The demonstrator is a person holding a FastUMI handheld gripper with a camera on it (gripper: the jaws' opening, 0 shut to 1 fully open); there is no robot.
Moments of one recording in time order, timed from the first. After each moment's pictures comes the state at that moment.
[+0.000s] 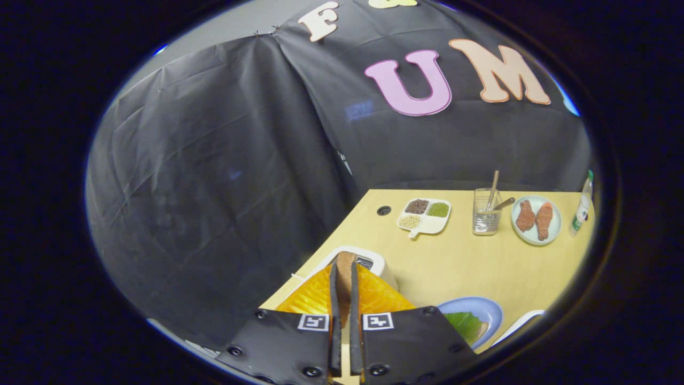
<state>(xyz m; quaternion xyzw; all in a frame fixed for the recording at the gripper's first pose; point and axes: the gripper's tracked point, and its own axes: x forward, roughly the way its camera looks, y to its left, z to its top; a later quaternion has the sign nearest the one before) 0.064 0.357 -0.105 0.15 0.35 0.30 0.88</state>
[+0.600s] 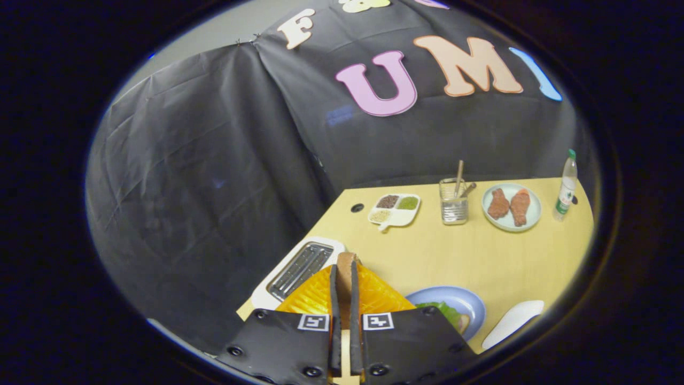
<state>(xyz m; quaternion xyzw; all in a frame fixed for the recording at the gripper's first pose) 0.055 0.290 -0.153 0.15 0.36 0.24 0.89</state>
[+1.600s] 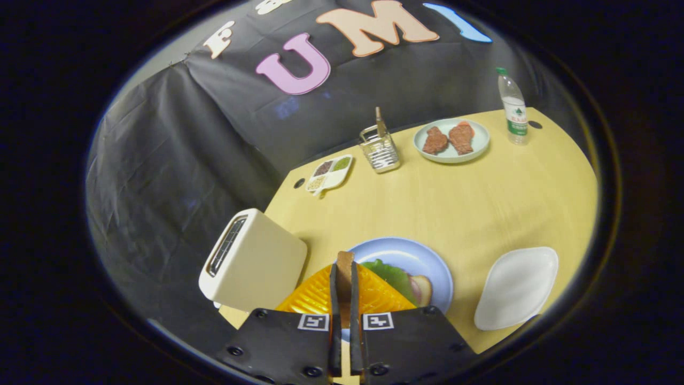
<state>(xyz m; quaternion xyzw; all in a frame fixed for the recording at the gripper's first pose) 0.027 0.184 -0.259 0.21 0.44 0.13 0.86</state>
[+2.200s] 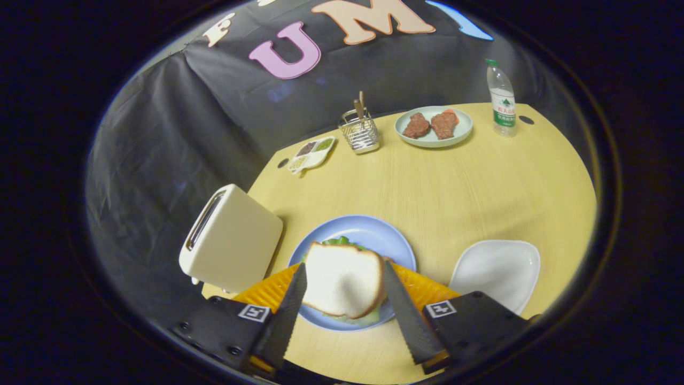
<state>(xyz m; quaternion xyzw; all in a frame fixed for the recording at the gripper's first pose) 0.013 0.157 -0.257 0.18 0.47 0.14 0.85</state>
